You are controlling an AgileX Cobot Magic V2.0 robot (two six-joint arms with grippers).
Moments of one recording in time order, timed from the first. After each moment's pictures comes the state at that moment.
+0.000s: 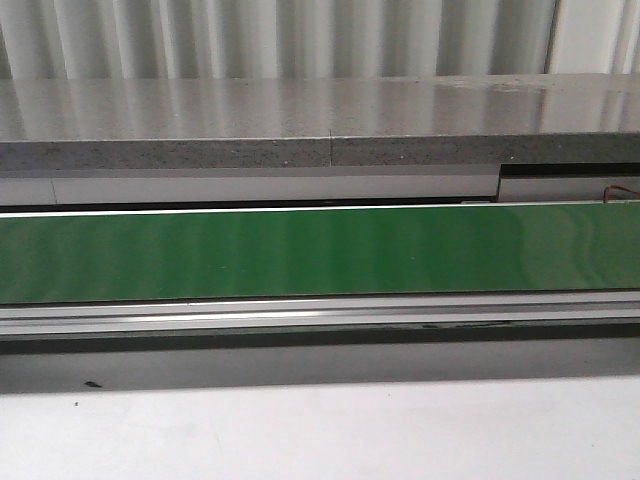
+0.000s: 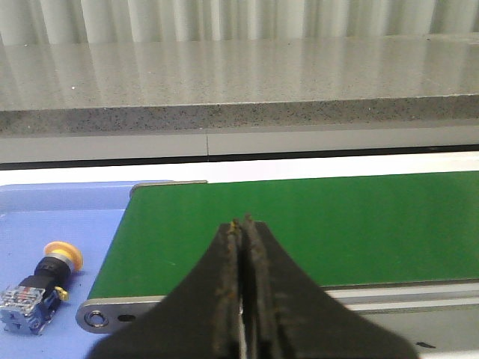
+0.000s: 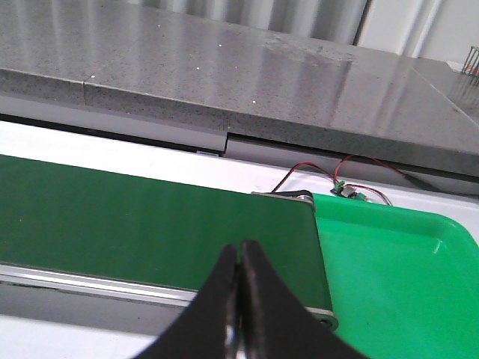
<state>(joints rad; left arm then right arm) -0.04 0.00 0.00 -0.02 0.18 0.03 -0.05 0.06 -0.33 0.19 0.49 -0.27</state>
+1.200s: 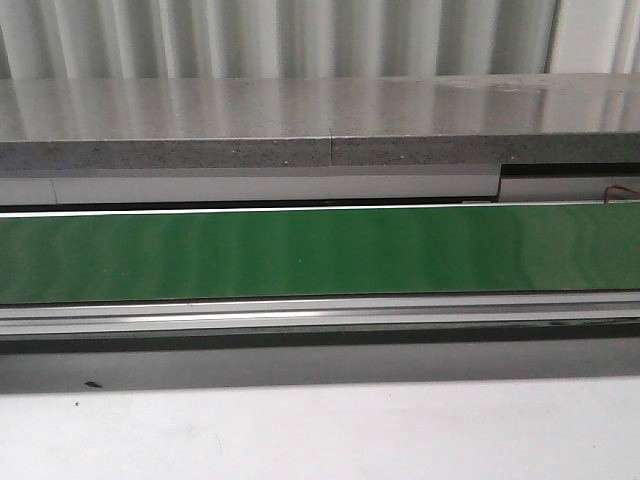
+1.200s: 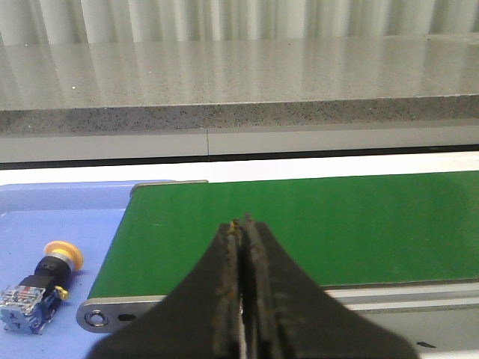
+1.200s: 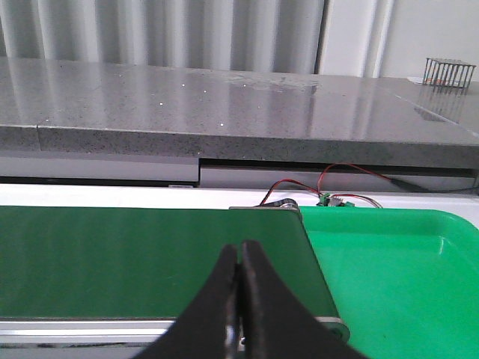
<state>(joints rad) -0.04 0.00 0.00 -0.02 0.18 0.03 -0.05 0.03 0.02 -0.04 -0.01 0.06</state>
